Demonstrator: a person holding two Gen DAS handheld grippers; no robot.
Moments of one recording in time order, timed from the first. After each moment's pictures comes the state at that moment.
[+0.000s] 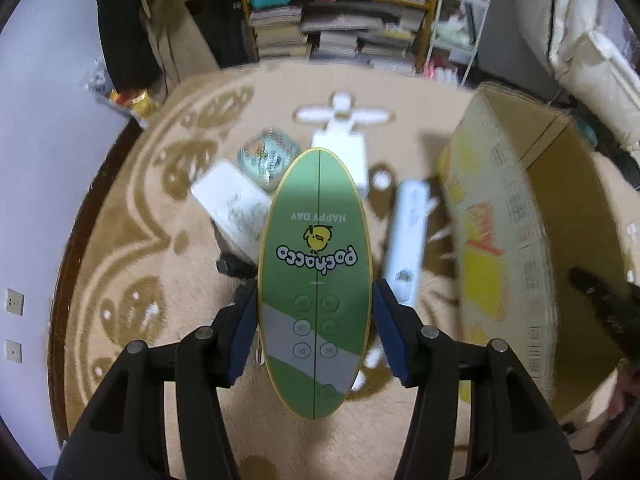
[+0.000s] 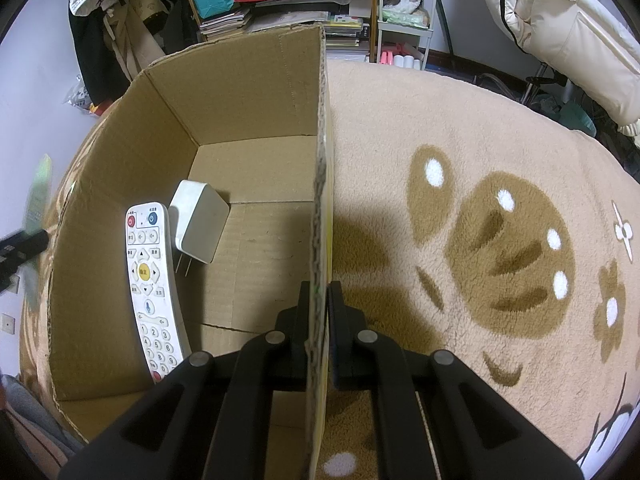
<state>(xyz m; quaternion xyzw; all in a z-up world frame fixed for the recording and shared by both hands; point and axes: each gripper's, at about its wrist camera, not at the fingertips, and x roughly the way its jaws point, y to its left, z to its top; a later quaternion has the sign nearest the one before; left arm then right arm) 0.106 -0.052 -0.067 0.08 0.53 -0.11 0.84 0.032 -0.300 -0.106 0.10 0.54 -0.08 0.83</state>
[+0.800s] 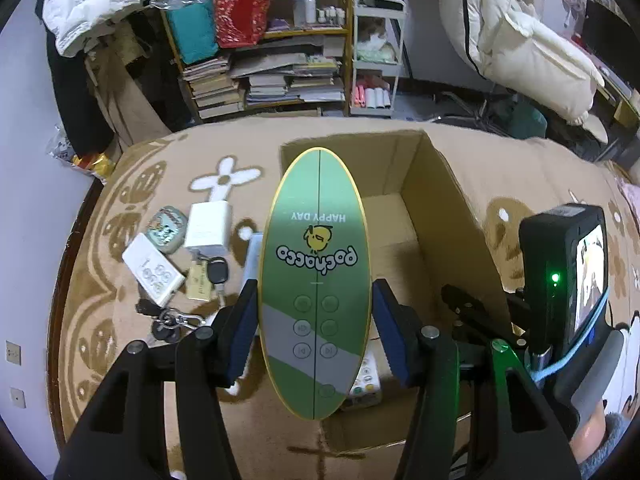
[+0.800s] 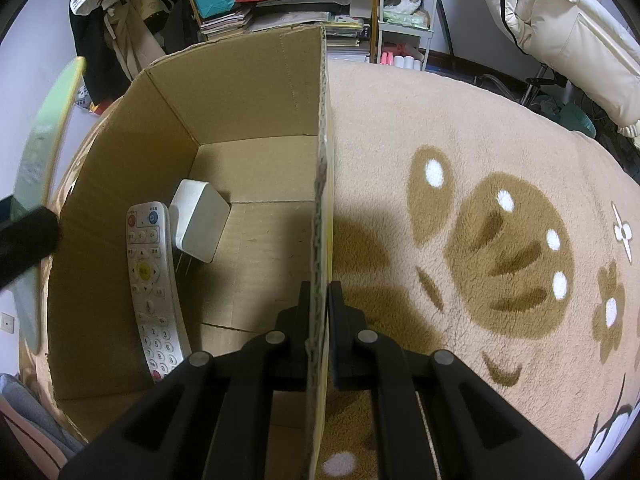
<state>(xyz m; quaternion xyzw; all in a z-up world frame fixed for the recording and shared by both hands) 0.061 -0.172 -0.019 0.12 0.49 -0.18 0.85 0.031 -0.300 -0.106 0.10 0.54 -0.08 0.83</state>
